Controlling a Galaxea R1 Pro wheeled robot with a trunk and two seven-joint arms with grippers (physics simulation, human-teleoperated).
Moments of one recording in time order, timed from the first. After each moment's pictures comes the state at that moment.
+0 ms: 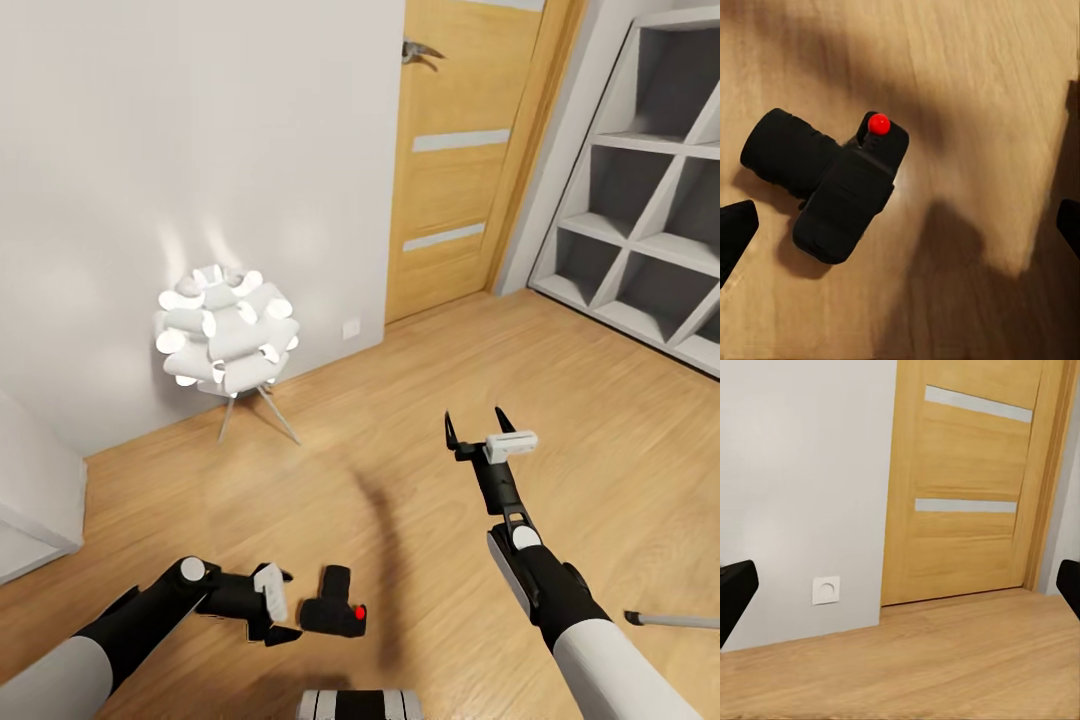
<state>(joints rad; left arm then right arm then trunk) -0.63 0.27 -0.66 -0.71 -0.01 0.02 -0.88 -0.63 -0.06 0.14 -0.85 0.00 -0.69 -0.04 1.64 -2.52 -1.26</state>
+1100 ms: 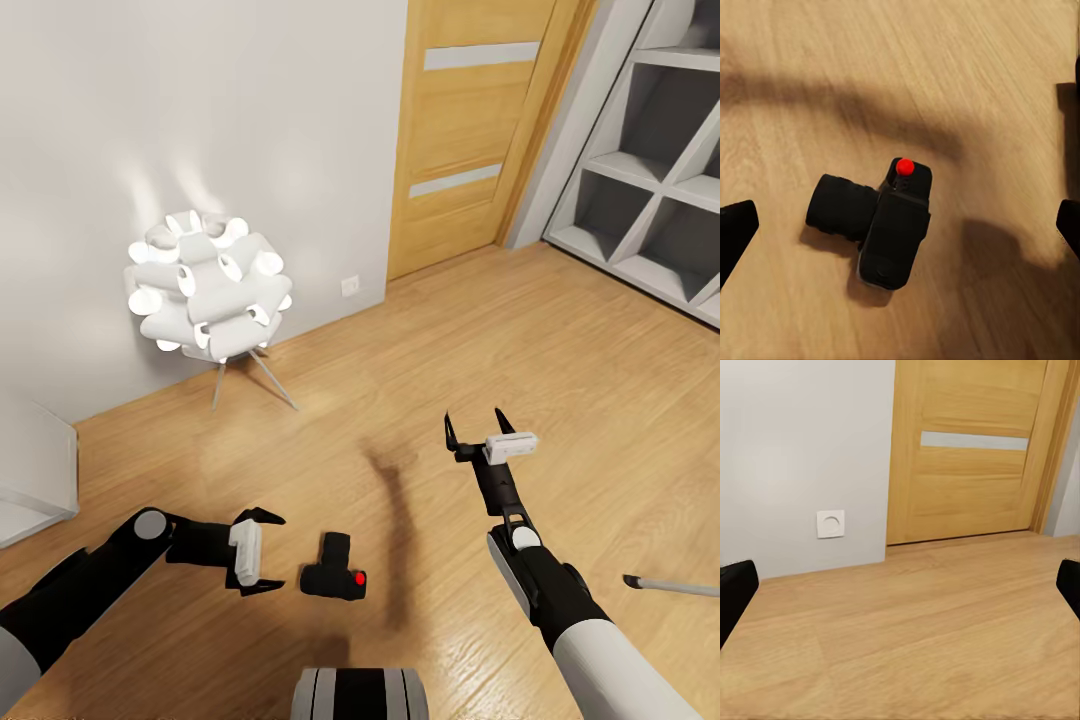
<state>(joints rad) -0.63 0.48 -0.61 -1.18 0.00 0.02 -0.98 -0.63 -0.06 0.14 -0.85 0.00 -0.69 -0.04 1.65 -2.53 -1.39</state>
